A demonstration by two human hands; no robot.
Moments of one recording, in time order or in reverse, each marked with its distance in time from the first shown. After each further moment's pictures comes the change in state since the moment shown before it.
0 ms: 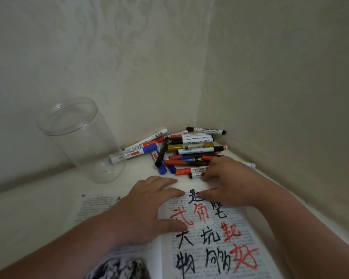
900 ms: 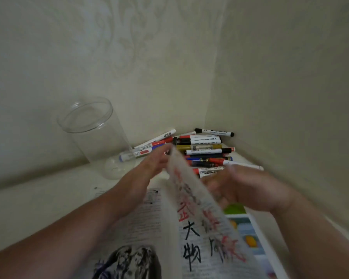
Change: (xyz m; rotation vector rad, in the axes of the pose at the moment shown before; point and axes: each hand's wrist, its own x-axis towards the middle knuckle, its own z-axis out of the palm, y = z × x) left_hand -0.013 0.008 -0.030 -1.060 0.262 0.093; right_hand -0.025 -0.014 -0.014 1.326 -0.489 -0.367
